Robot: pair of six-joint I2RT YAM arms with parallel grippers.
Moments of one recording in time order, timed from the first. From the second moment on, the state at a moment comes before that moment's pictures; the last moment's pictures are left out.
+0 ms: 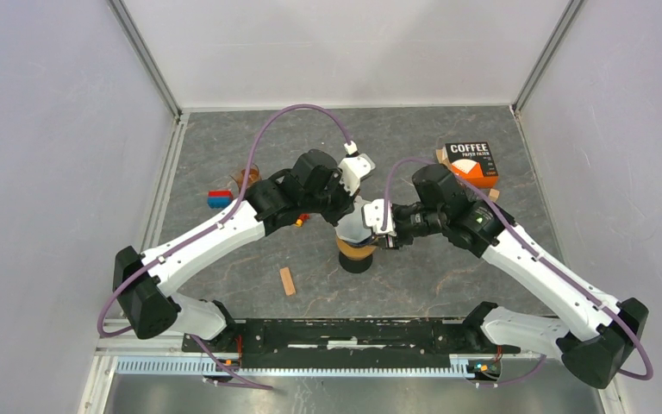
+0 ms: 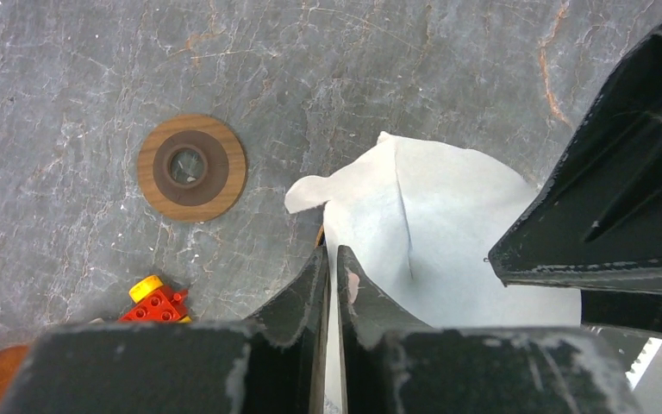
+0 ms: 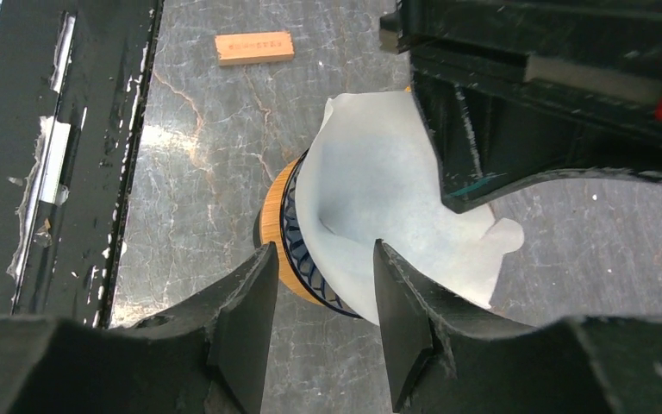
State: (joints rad) left arm -0.87 1.39 1.29 -0.54 0.10 0.06; right arm 0.72 1.09 1.05 -0.66 -0.64 -0.82
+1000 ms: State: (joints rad) left arm -0.87 1.36 1.25 -0.54 0.16 0.12; right arm 0.72 1.09 1.03 -0.71 -0.65 -0.83
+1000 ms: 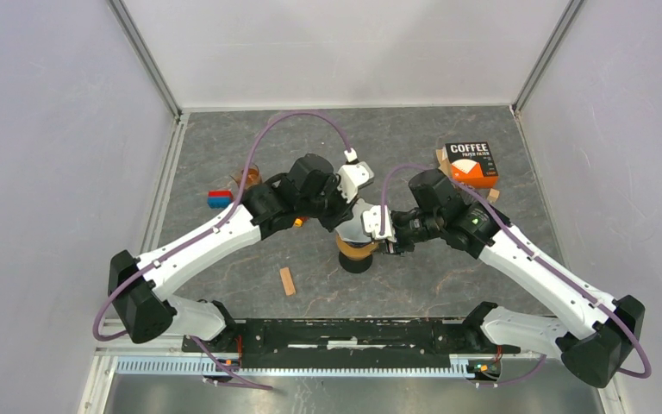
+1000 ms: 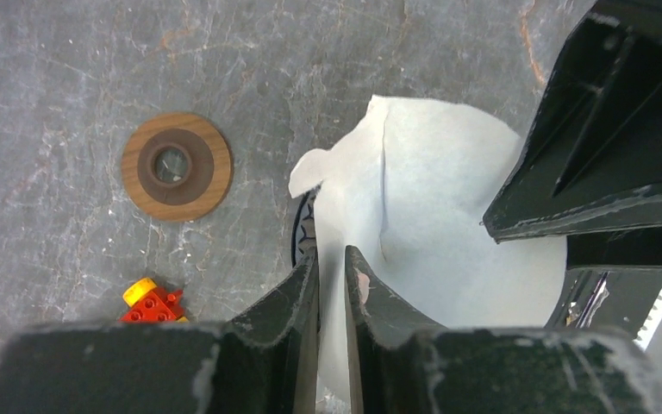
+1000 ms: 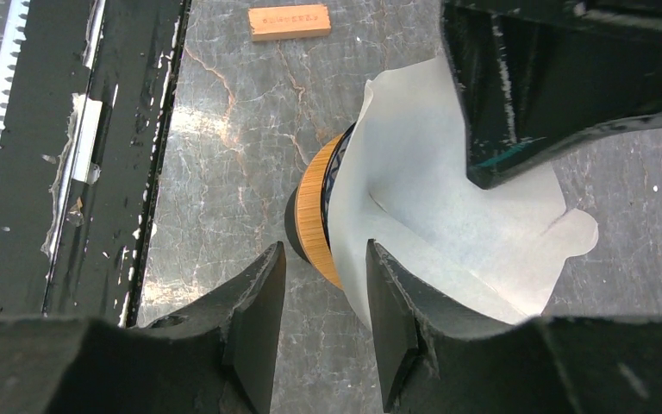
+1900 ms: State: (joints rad) left arm -0.87 1.35 1.30 -0.55 0.19 0.15; right arm 0.72 1.10 1.07 -0.71 -0.64 -0.83
